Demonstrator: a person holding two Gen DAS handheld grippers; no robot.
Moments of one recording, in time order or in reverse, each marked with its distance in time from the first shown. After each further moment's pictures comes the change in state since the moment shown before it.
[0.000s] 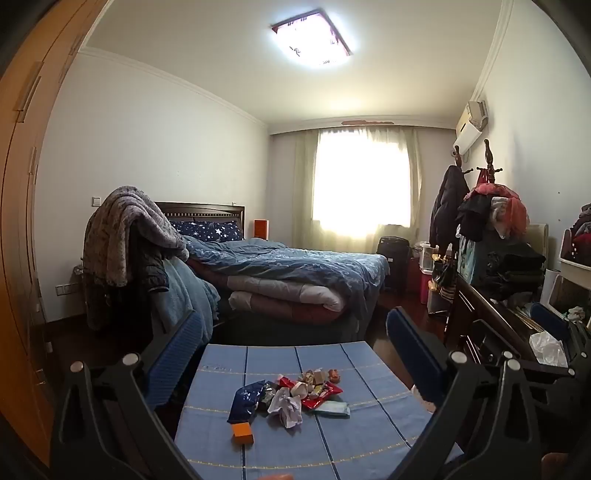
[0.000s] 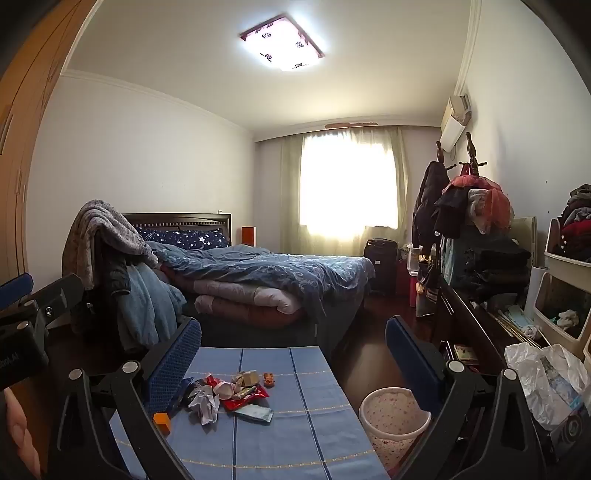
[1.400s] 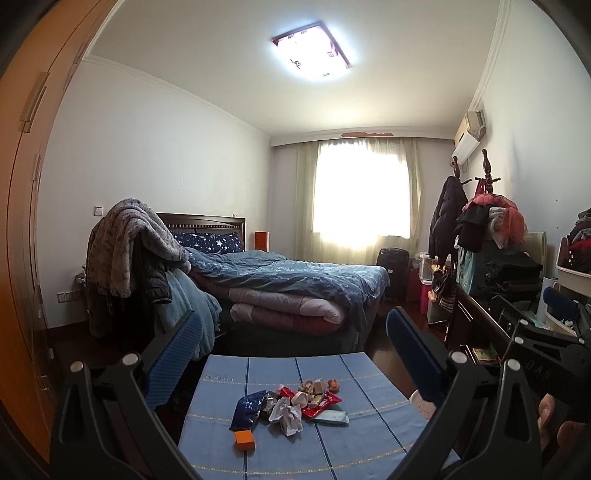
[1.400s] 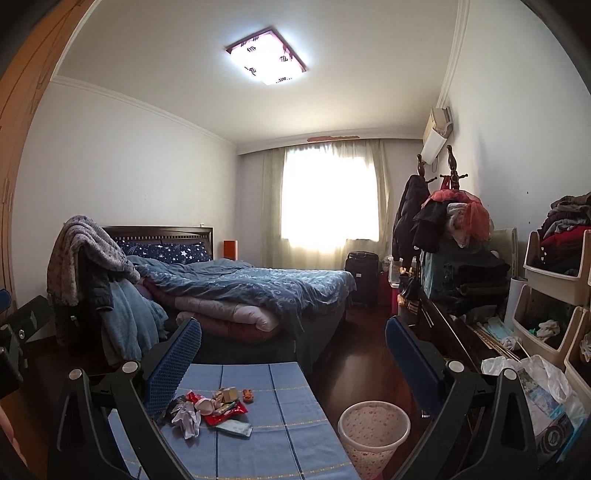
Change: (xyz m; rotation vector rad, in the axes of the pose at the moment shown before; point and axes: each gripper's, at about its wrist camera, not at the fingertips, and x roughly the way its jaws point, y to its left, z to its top) left arm -0.018 0.006 0.009 0.000 -0.051 -0.003; right arm -0.014 -0.017 0.025 0.004 -0.052 -0.077
